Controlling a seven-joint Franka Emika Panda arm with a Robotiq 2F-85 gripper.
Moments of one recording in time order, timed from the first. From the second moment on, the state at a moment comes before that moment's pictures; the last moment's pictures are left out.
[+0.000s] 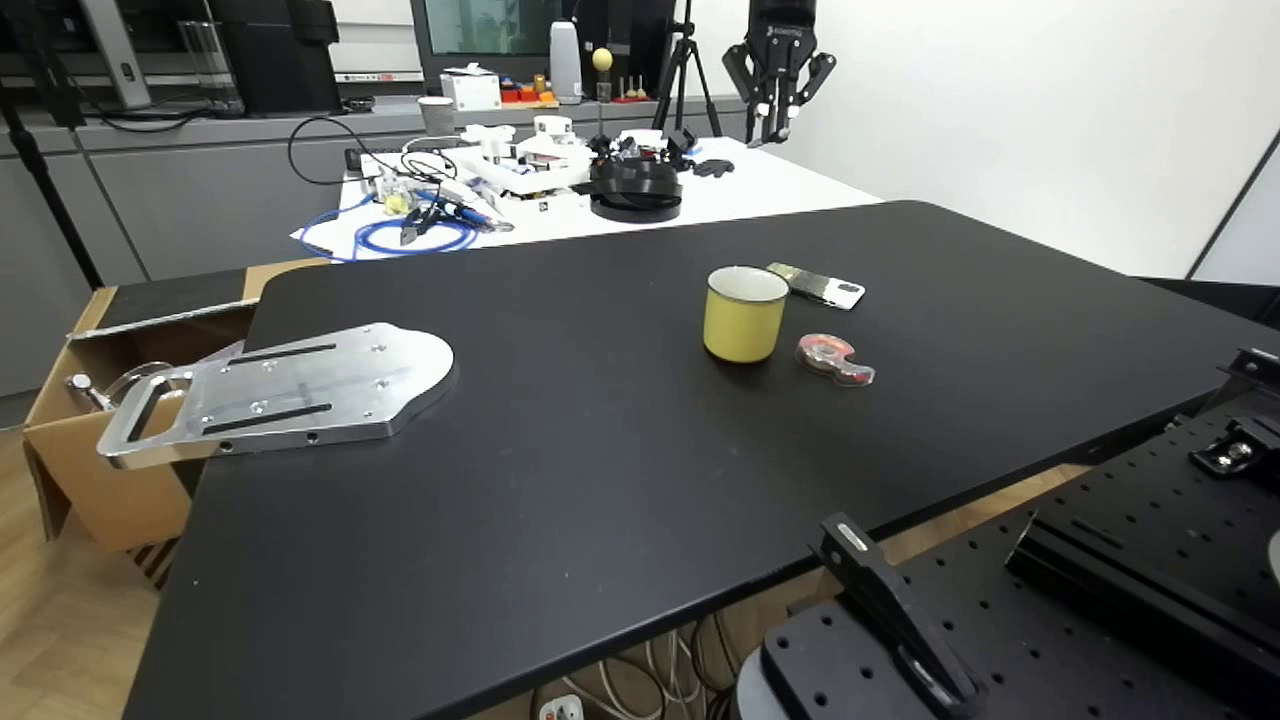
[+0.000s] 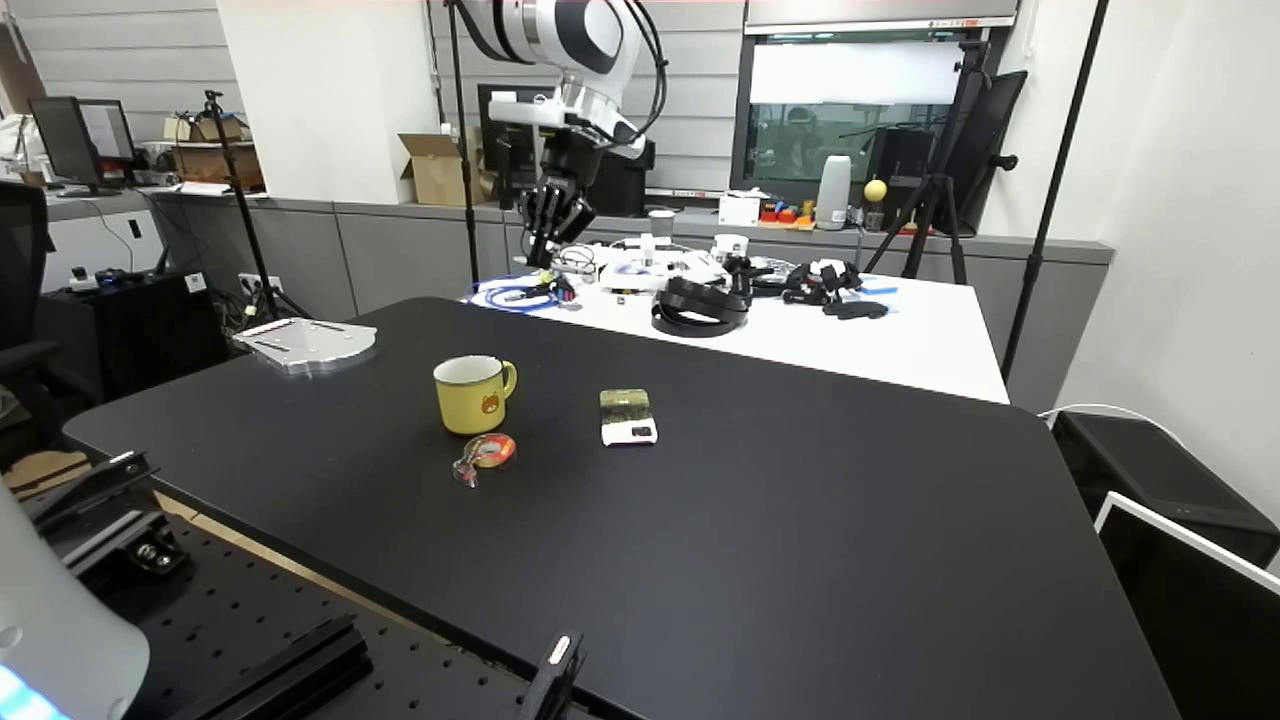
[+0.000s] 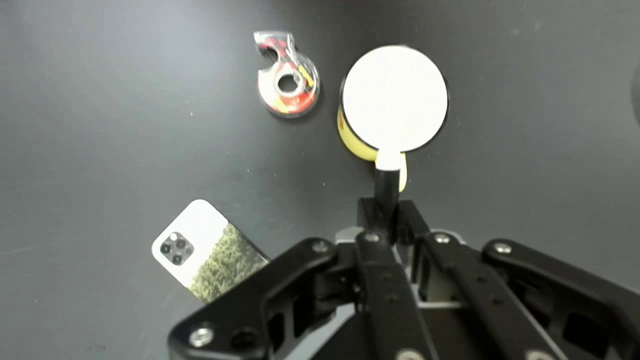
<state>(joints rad) -0.02 0.56 -0.04 -1.59 0.18 1.75 0.18</state>
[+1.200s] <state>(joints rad) -0.03 0.78 -0.03 -1.41 0.29 1.22 0.18</state>
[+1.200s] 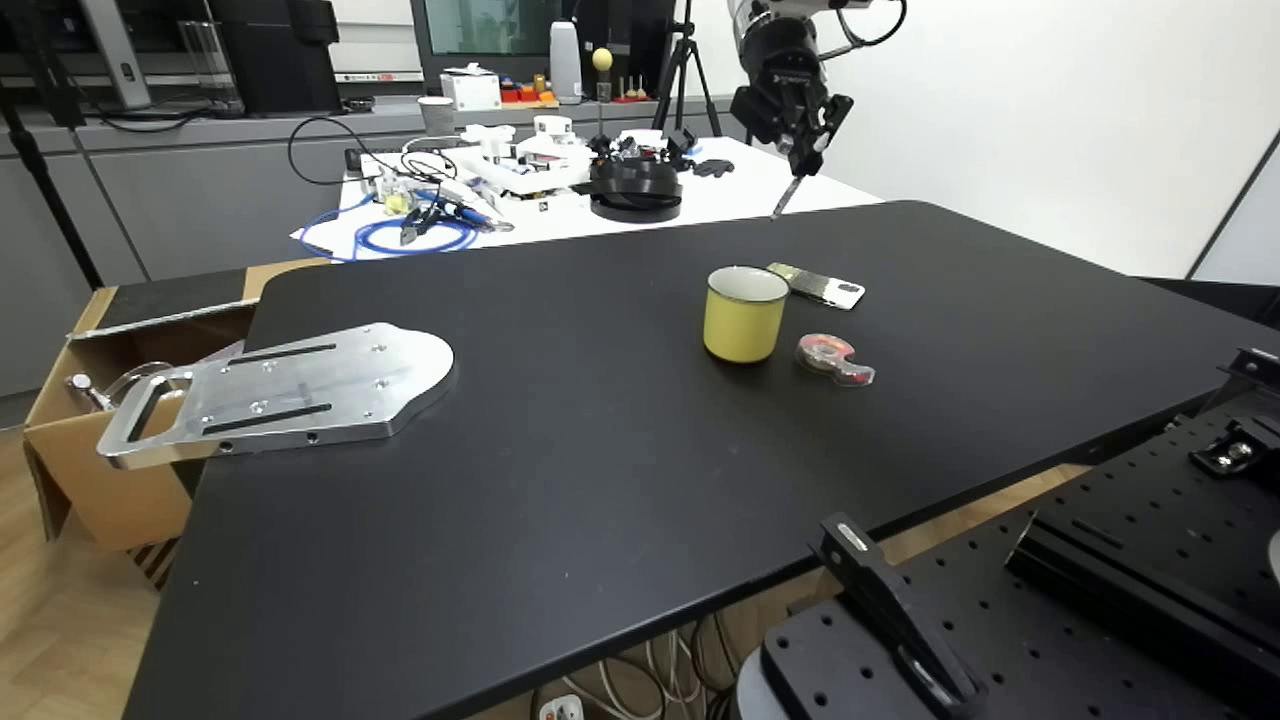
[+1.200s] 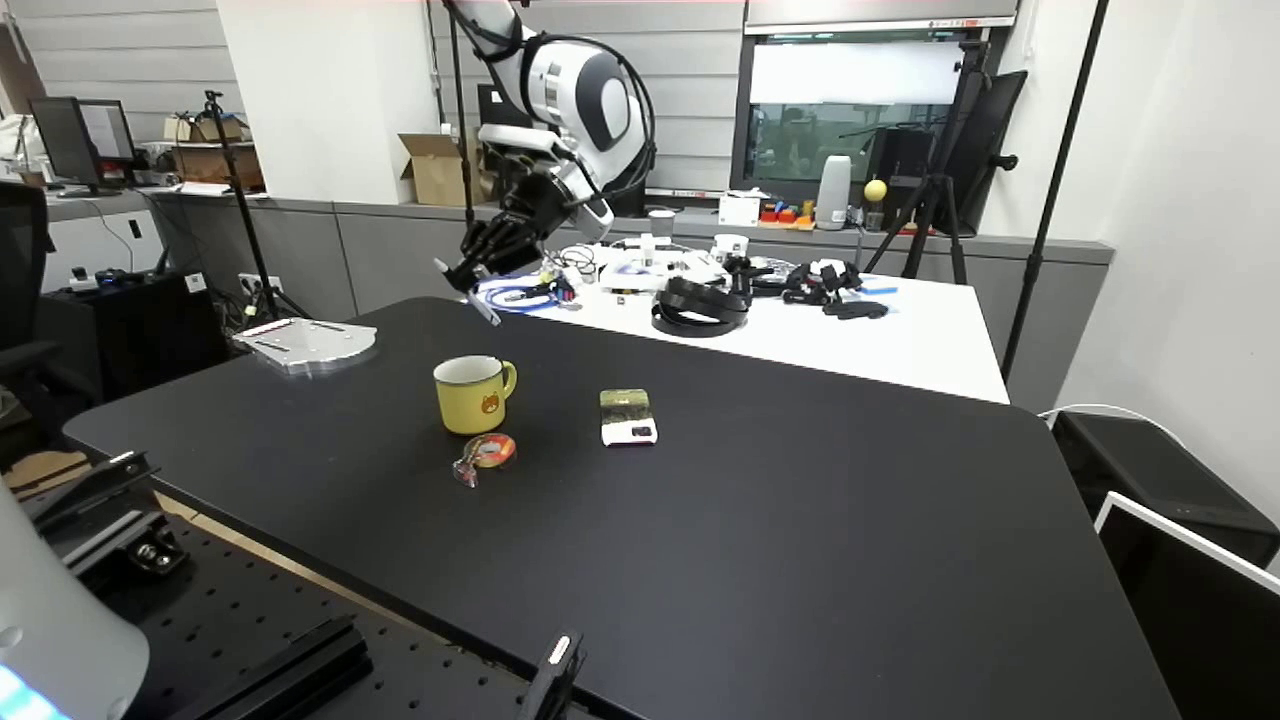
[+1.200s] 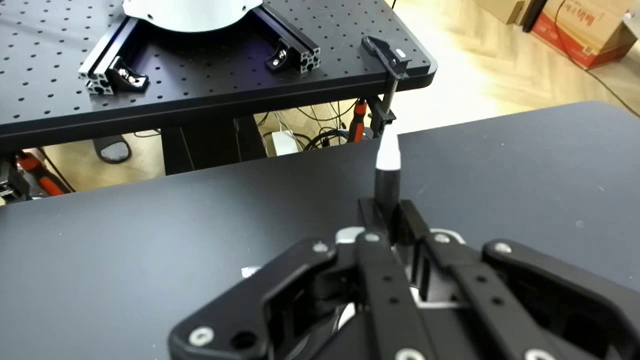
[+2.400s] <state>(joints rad) -0.04 0.94 -0.03 -1.32 0.40 1.18 0.18</state>
